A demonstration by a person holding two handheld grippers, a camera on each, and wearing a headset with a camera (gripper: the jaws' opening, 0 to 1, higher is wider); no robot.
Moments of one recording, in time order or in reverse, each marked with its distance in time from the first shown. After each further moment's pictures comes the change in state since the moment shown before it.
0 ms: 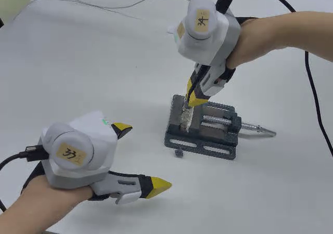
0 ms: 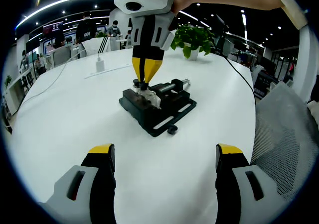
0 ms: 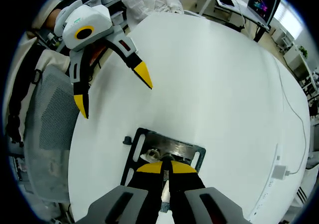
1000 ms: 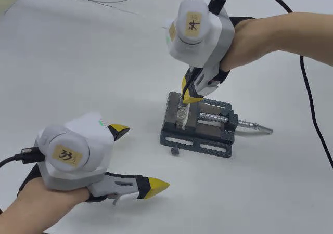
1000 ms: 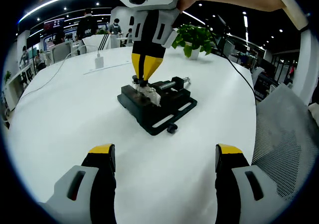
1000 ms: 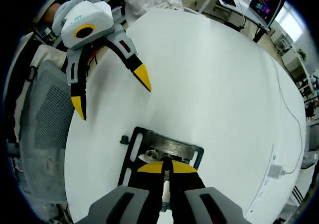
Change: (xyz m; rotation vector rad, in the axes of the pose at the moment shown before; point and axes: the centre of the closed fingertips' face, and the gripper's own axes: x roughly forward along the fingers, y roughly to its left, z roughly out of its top) left arm 0.008 0.000 -0.005 -0.028 0.006 -0.008; right arm 0.002 -0.007 -0.003 -0.002 0.034 -0.051
